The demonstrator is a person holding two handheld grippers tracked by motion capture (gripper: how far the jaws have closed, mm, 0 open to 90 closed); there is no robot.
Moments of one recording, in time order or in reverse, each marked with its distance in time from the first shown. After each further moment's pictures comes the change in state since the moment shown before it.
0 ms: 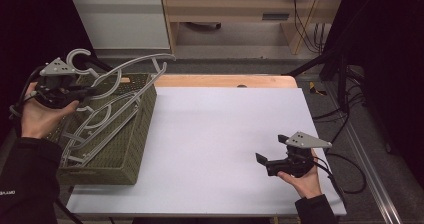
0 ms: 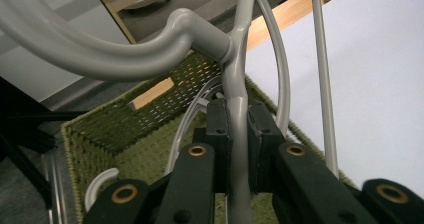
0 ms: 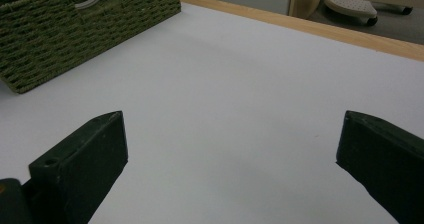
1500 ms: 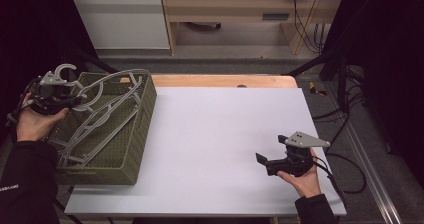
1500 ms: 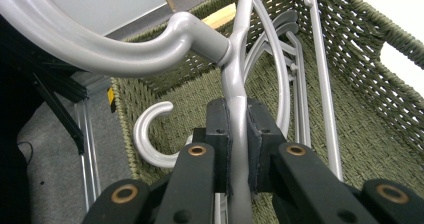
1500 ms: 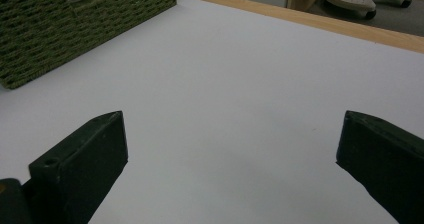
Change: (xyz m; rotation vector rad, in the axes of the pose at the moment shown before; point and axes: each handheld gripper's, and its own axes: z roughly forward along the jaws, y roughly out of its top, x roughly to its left) left arm 0.051 -0.064 0.041 0.118 0.111 -0.088; right arm -0.003 -0.003 0.004 0.021 -0.008 0.007
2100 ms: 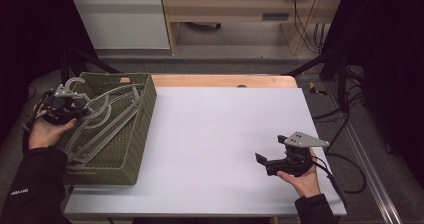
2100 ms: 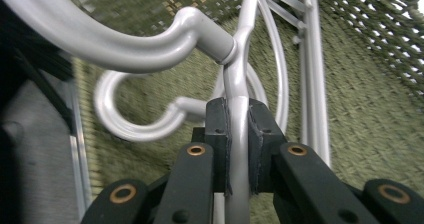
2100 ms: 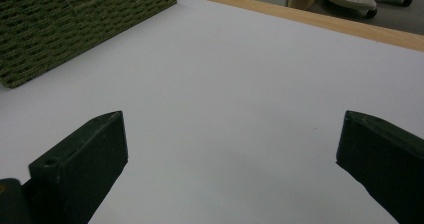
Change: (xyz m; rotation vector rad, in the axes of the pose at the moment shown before) left arm -0.009 -0.031 0.036 0.071 -0.013 -0.025; right arm 0.000 0.000 0.001 0.005 0.002 -0.003
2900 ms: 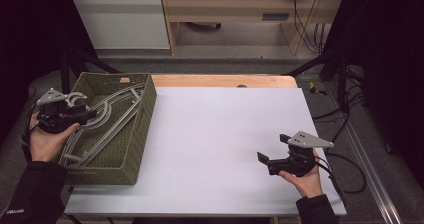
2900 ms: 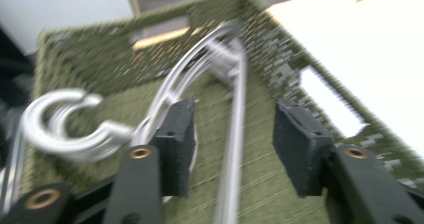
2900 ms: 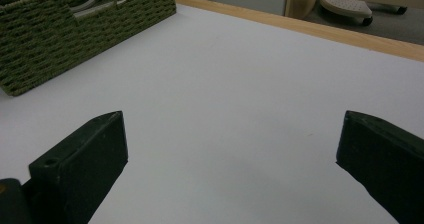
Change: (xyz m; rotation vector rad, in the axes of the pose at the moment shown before) left arm -0.036 -0.002 -0.048 -0.269 -0.122 -0.136; right arm -0.001 0.002 -0.006 -0.033 -0.004 0.006
